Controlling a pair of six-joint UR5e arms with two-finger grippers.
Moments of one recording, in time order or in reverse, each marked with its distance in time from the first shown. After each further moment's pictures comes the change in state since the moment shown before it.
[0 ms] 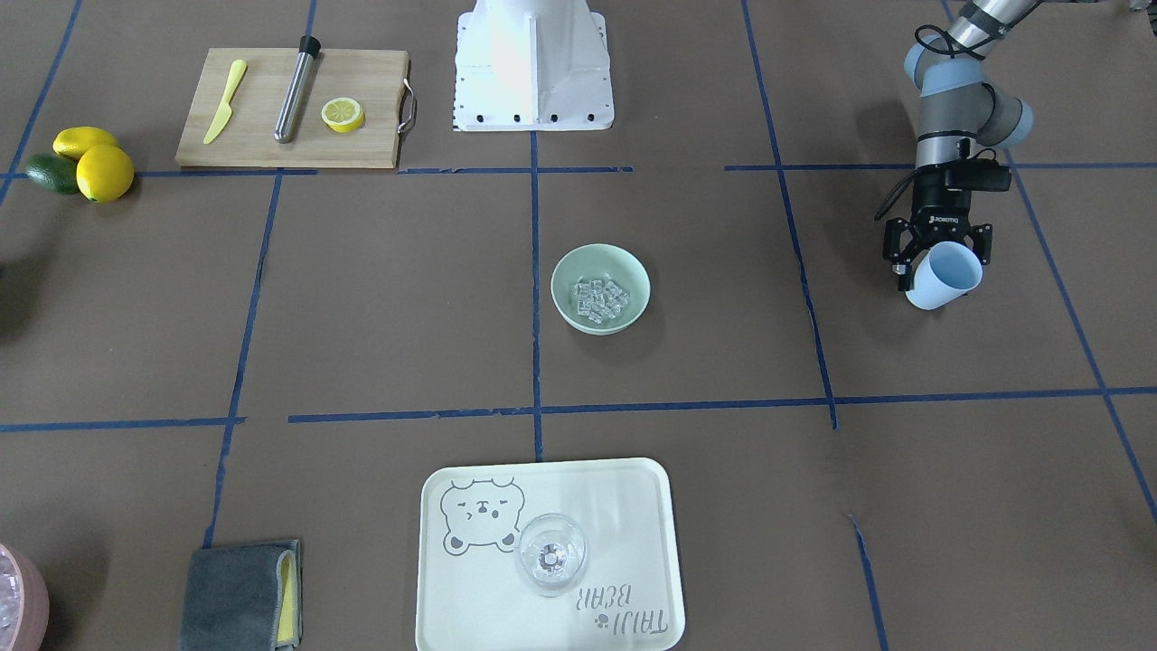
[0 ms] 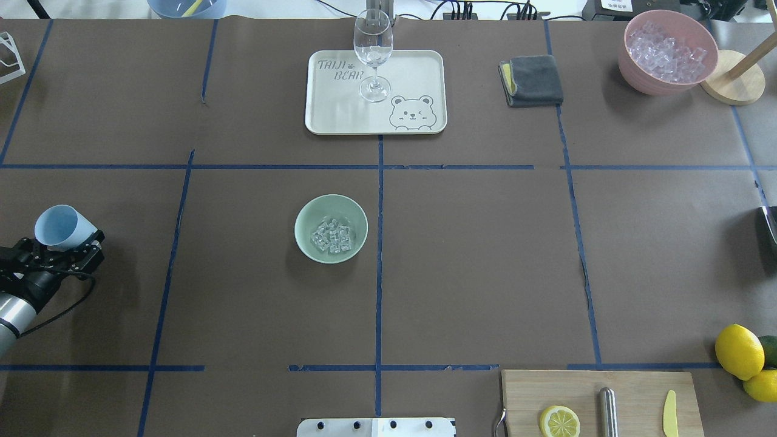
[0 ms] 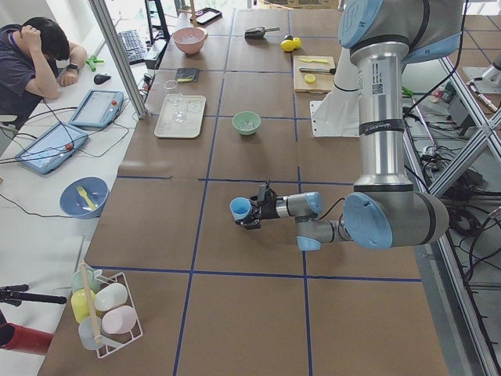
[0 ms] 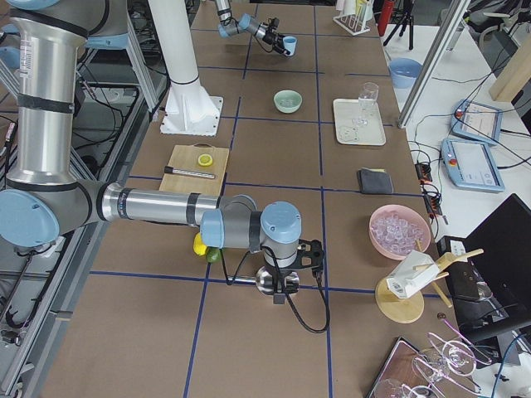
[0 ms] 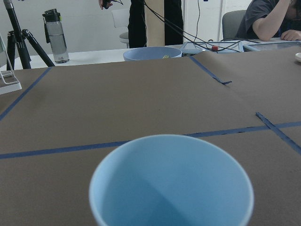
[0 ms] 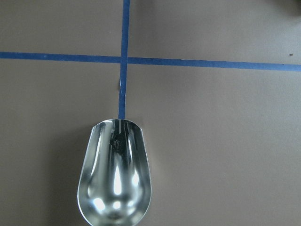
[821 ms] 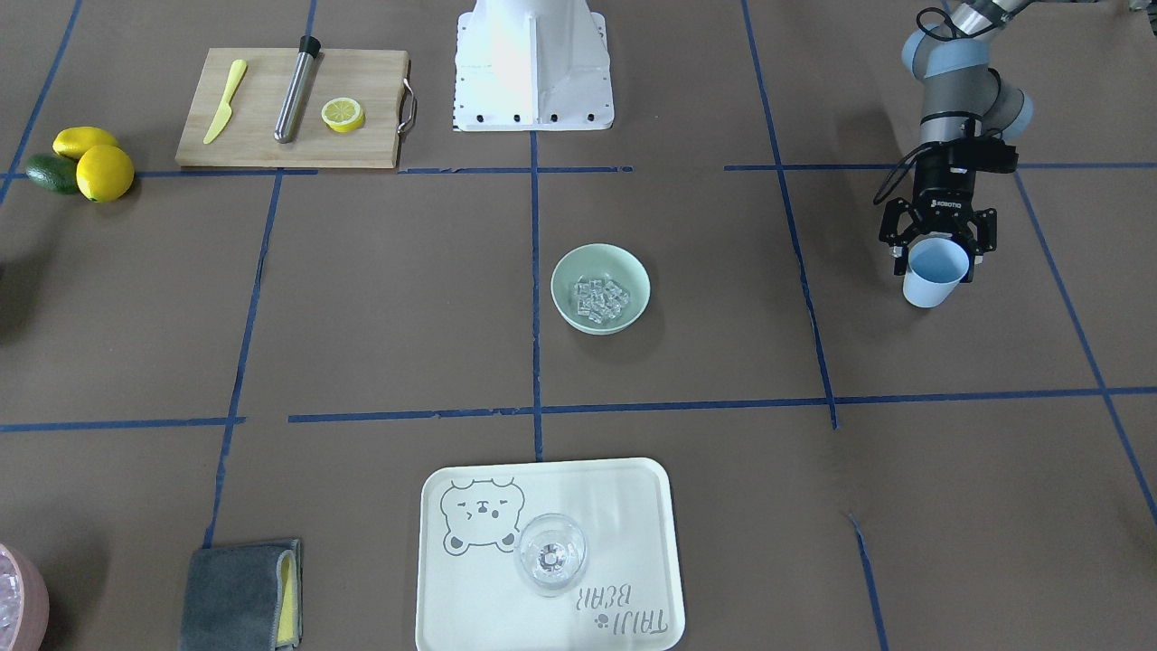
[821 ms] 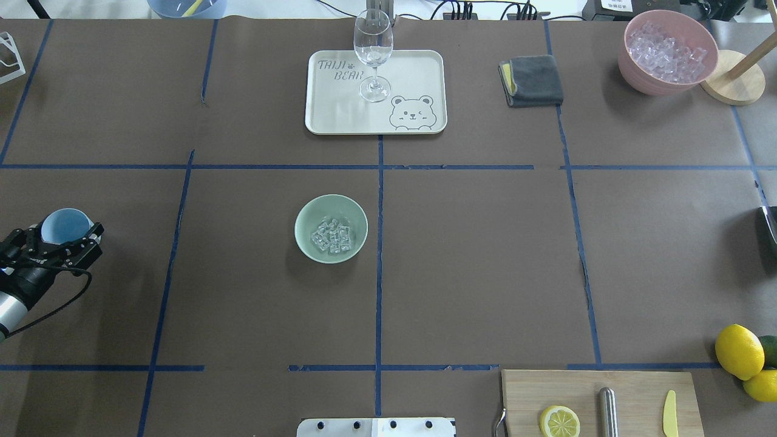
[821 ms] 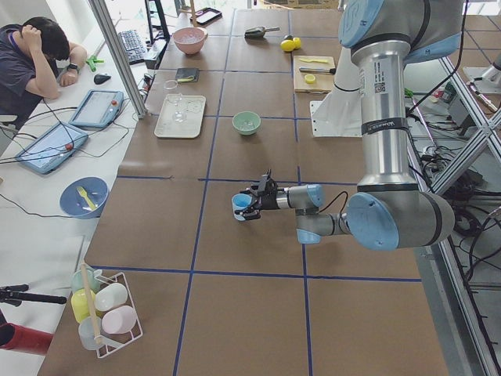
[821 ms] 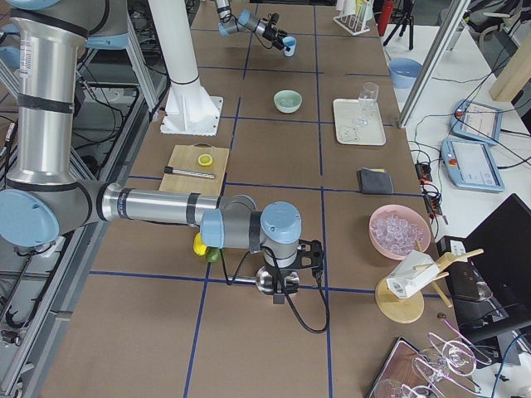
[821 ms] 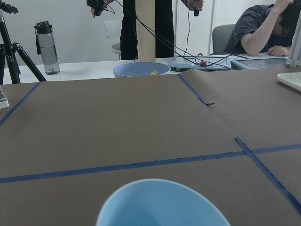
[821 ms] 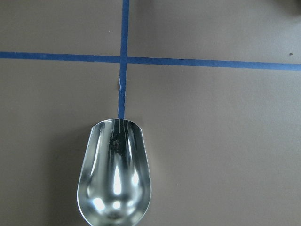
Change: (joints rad) left arm -0.019 0.046 -0.126 -0.020 -0.004 0.086; right arm 0.000 0.000 -0.001 0.000 0.000 0.001
